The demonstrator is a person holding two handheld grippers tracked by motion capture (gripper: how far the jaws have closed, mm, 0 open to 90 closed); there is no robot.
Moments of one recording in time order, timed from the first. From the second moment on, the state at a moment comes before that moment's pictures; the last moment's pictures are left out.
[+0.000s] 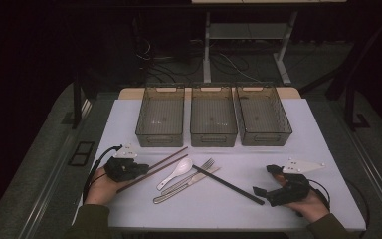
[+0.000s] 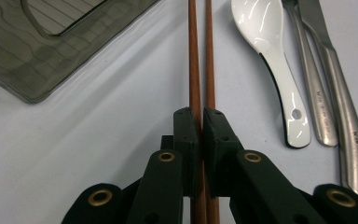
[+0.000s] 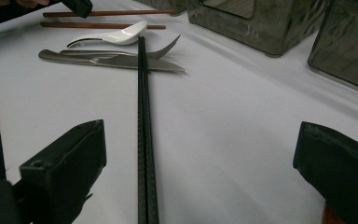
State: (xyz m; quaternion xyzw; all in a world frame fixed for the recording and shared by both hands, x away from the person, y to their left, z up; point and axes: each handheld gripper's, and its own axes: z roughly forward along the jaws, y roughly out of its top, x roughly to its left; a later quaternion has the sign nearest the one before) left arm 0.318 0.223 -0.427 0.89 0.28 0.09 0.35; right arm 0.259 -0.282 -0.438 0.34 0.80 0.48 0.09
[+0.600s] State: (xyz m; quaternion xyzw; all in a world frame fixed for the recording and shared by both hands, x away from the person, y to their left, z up) left arm 0.313 0.218 -0.413 0.88 0.29 0.08 0.37; right arm 0.258 -0.282 -0.438 0.34 0.80 0.48 0.09
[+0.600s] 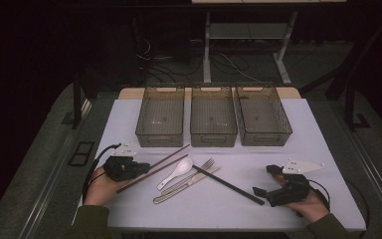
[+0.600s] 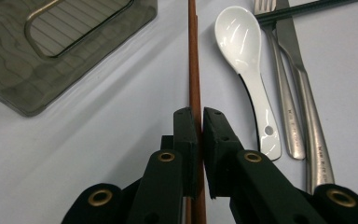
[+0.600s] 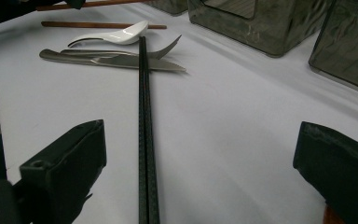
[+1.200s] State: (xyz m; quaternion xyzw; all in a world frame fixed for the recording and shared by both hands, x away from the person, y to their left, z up) left arm 0.312 0.194 -0.392 0.87 0.27 0.08 0.41; right arm 0.259 -0.281 -0.439 0.34 0.80 0.48 0.09
